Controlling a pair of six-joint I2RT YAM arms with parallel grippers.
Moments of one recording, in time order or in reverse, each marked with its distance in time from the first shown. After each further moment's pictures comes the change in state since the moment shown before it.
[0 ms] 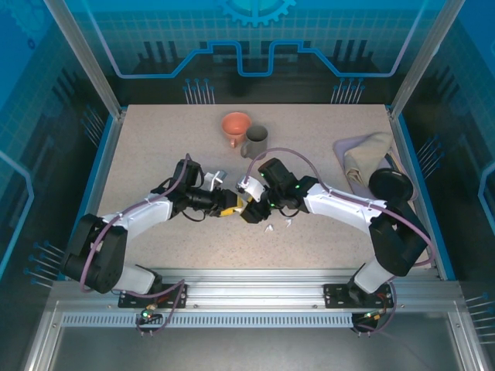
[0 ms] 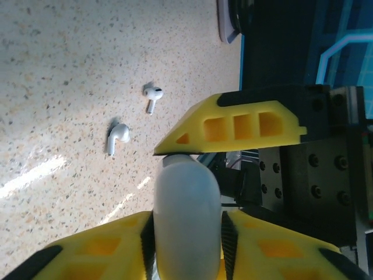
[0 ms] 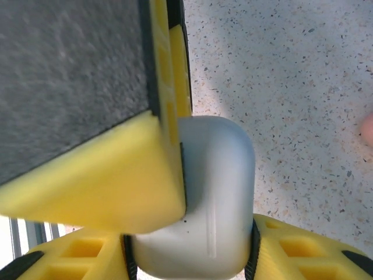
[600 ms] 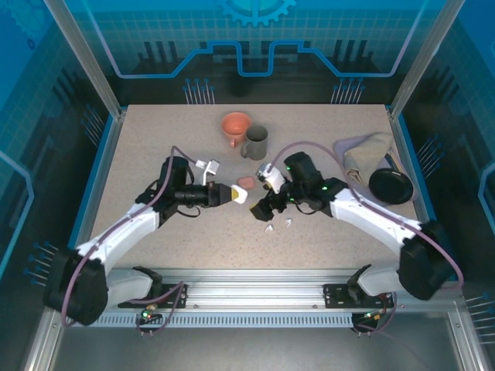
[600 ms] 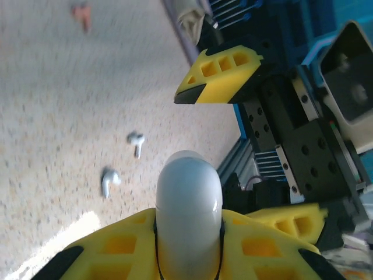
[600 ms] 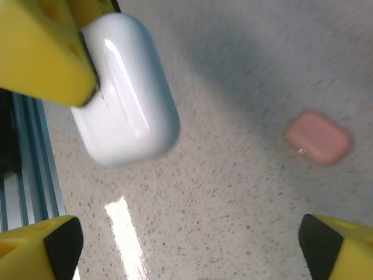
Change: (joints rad) left arm -0.002 -0.266 -0.014 0.027 -0.142 0.139; right arm -0.129 -0.261 -0.114 0.042 -0.042 0.048
